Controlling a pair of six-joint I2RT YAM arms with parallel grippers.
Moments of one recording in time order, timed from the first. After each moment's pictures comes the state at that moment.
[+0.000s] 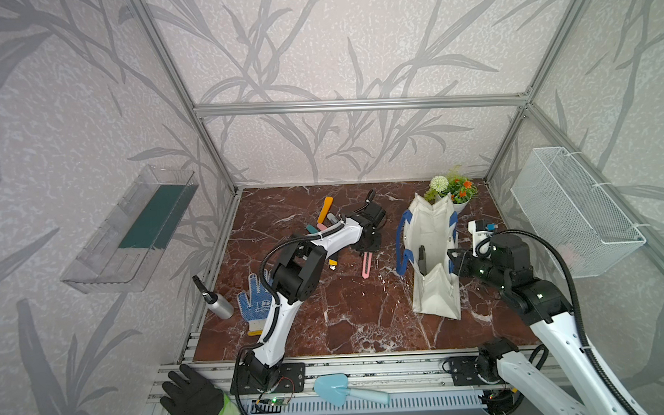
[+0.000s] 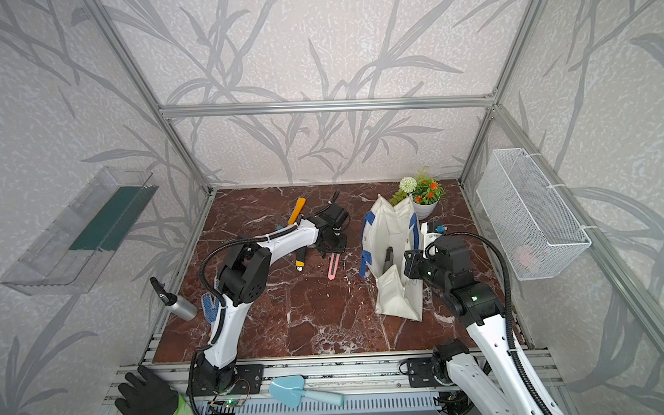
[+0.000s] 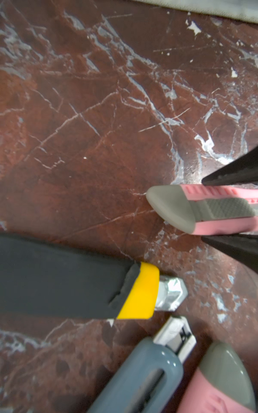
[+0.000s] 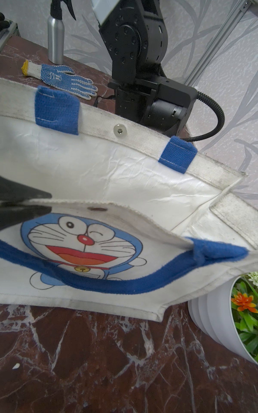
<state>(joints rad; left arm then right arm) -0.66 2.25 1.75 -0.71 -0.02 -0.47 0.25 0.73 0.80 -0.65 -0.17 0.43</state>
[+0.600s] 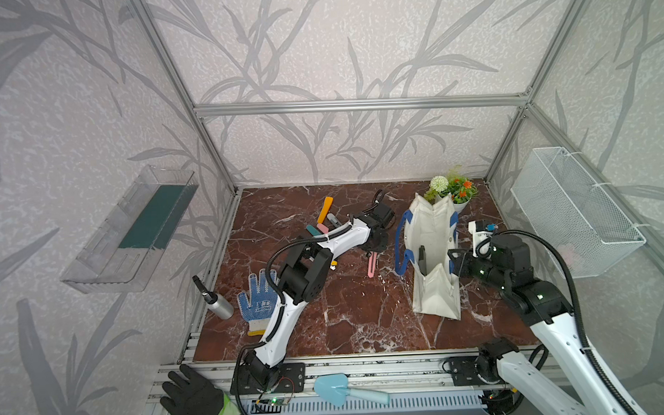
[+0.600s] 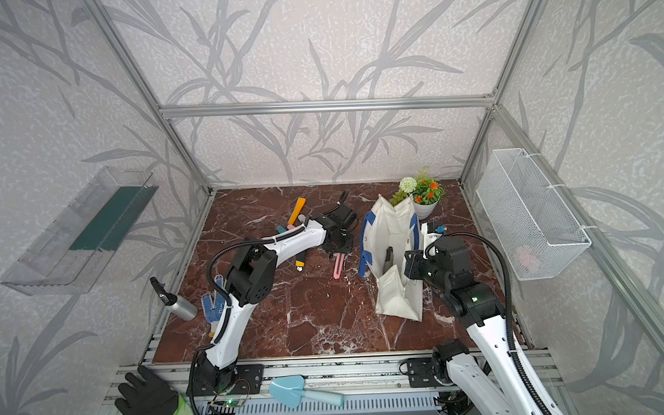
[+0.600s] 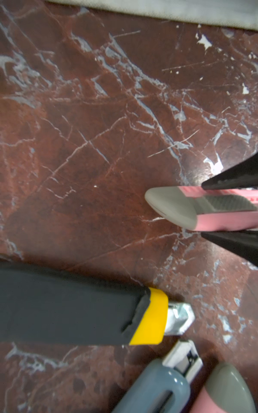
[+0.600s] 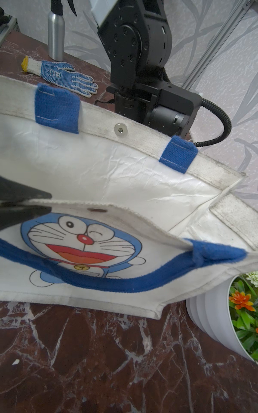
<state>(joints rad) -0.71 2.30 1.84 -0.75 -0.09 -0.49 0.25 0.72 0.80 -0.65 -0.16 0.42</state>
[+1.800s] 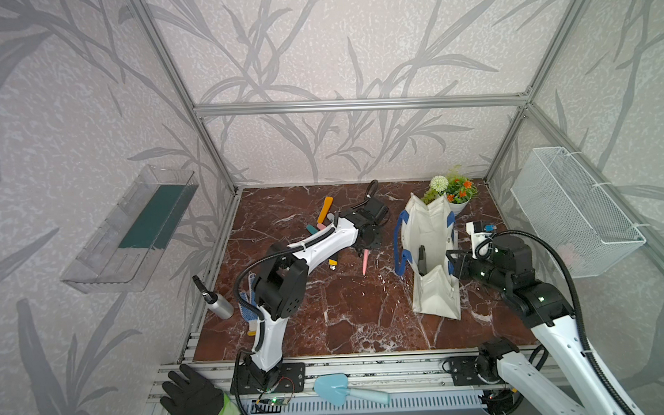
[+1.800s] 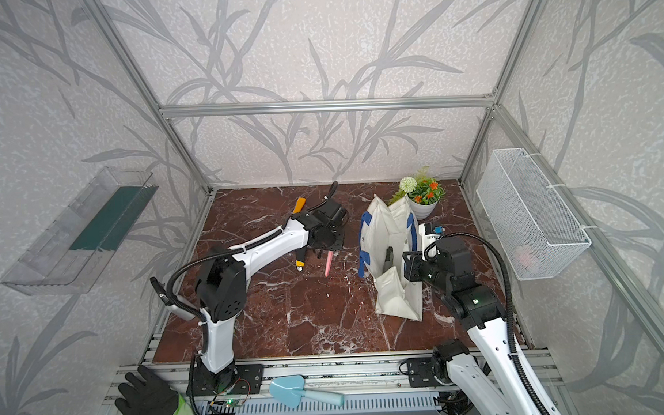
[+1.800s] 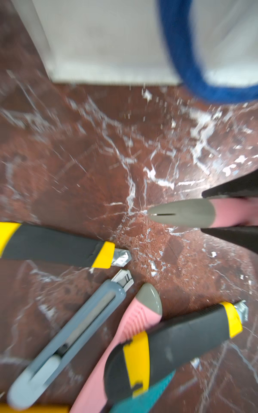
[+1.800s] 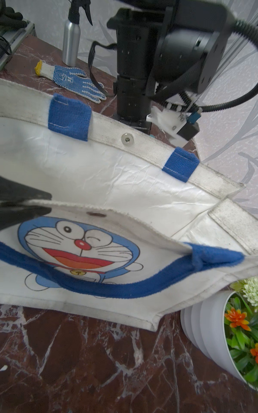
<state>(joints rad) -0.72 1.98 1.69 -0.80 -0.12 -0.49 0.24 0.71 0.79 -0.63 -0.23 0.37</state>
